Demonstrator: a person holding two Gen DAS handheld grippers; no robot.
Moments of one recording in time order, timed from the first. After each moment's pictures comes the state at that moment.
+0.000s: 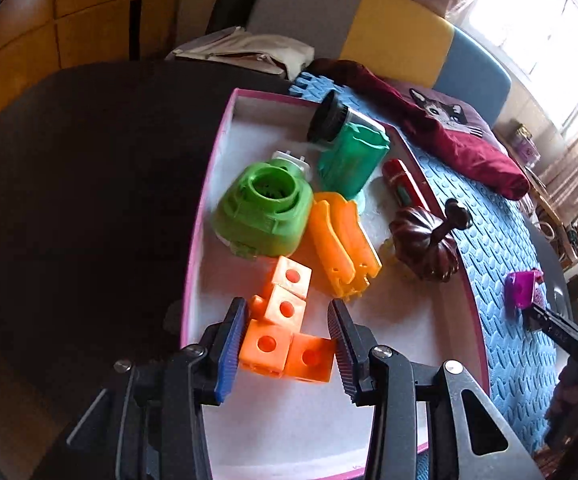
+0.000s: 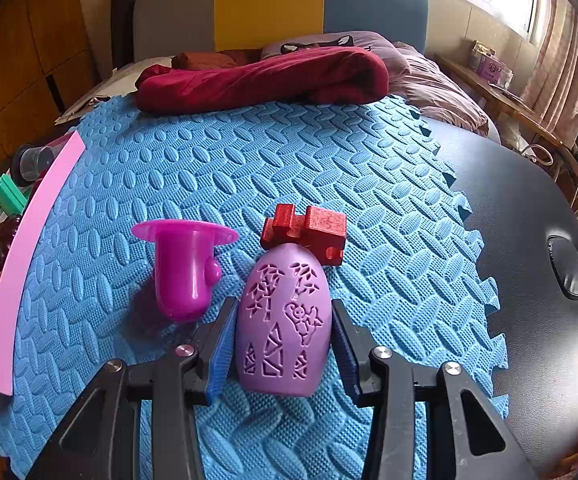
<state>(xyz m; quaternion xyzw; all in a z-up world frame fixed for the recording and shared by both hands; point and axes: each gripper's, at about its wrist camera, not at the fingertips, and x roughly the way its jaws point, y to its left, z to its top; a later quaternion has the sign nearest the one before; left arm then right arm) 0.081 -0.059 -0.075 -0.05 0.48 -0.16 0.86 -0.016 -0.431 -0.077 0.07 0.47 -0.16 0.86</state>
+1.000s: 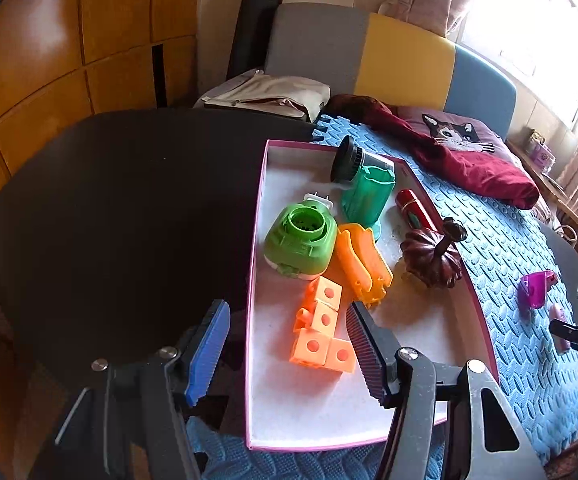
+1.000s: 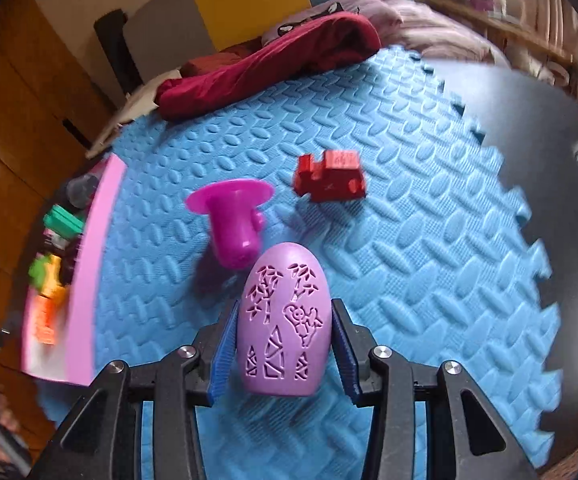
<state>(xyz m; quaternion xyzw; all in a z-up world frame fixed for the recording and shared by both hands) 0.052 -0.040 -0.045 -0.01 0.42 -0.11 0.90 -0.057 -0.434 -0.069 0.26 0.46 -0.08 0.84</state>
